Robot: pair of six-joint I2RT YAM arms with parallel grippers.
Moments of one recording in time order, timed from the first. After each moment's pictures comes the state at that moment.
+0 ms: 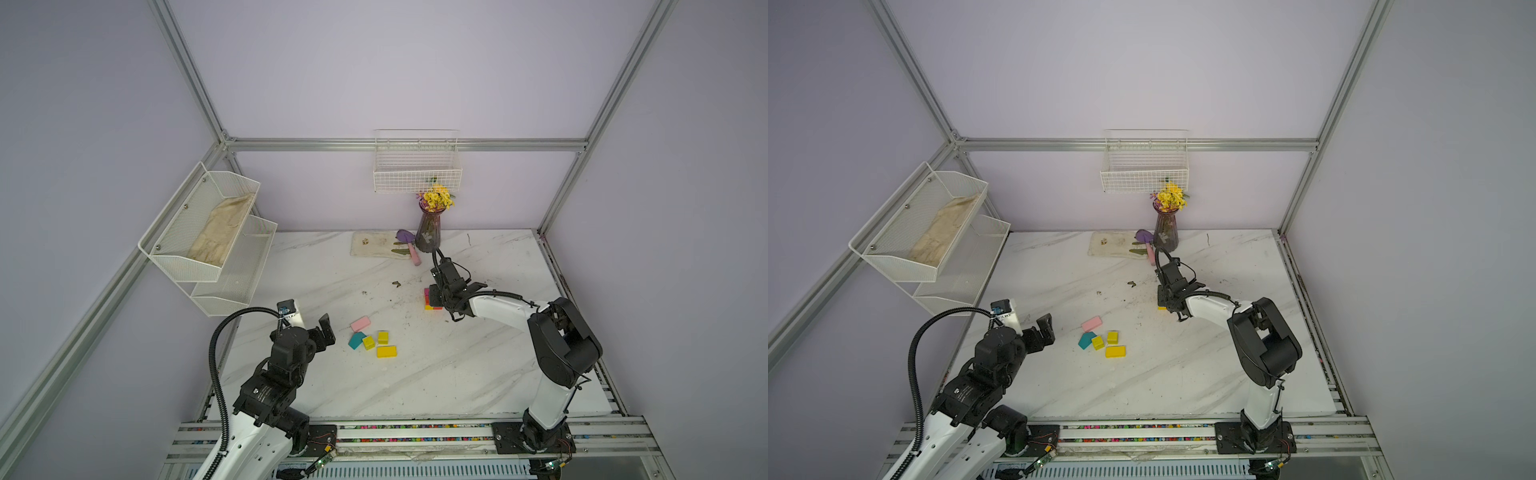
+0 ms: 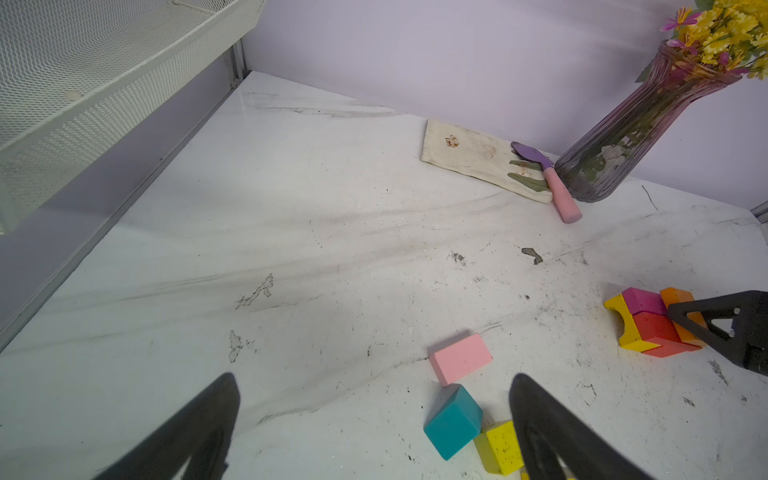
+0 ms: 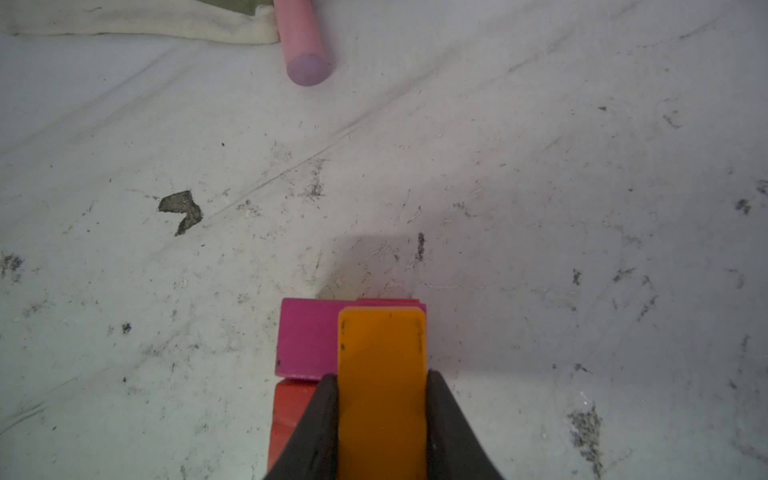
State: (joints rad) left arm -0.39 0.49 0.53 -0.52 -0.43 -0.43; right arm 0.58 1.80 1.13 -0.24 0.25 0.49
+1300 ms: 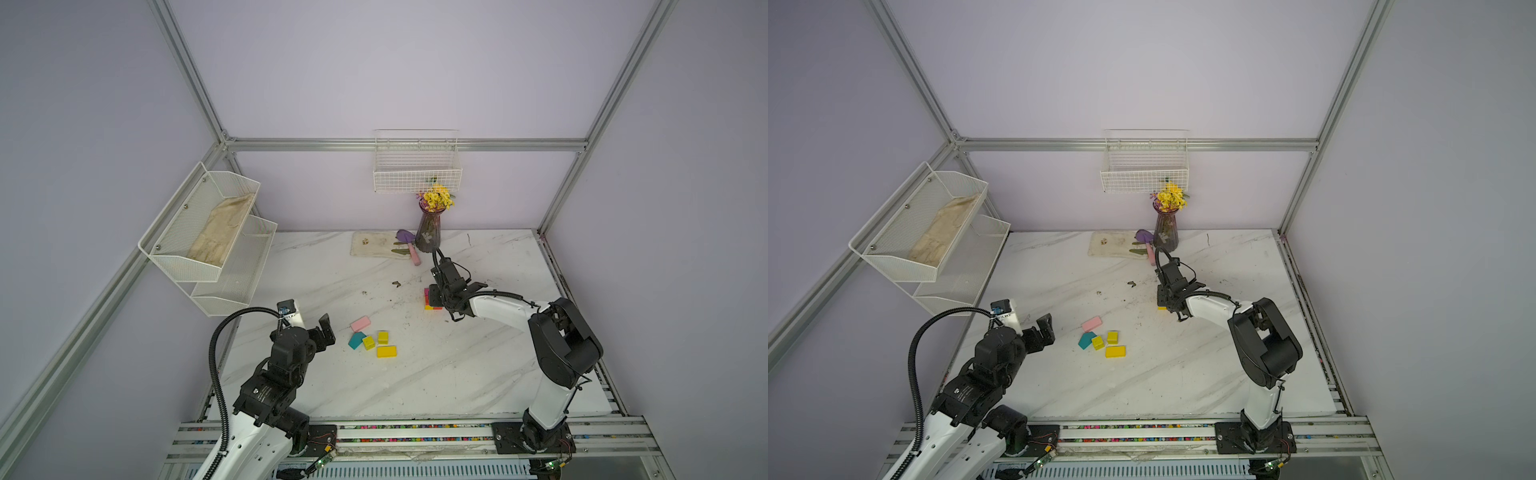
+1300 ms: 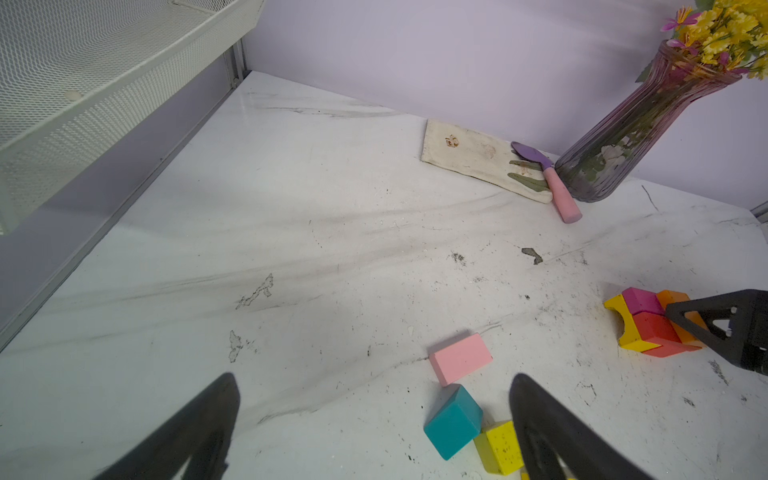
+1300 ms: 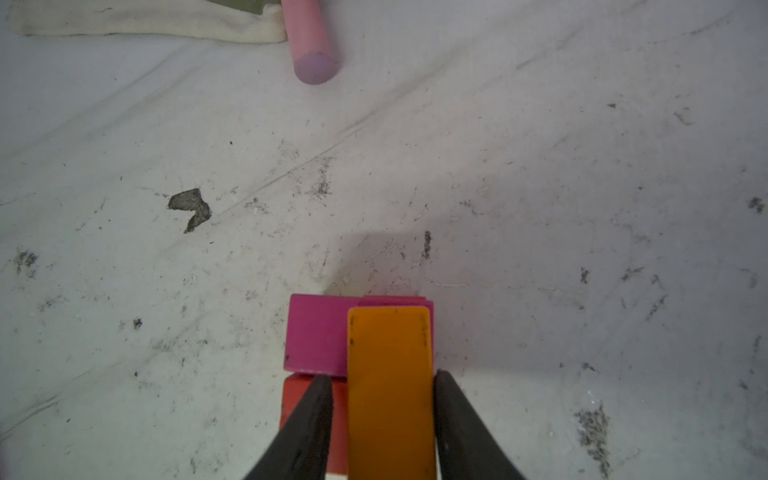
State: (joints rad) left arm -0.39 0.49 0.53 -0.52 -0.43 -0.43; right arm 0.58 1.80 1.13 -0.24 0.24 0.49
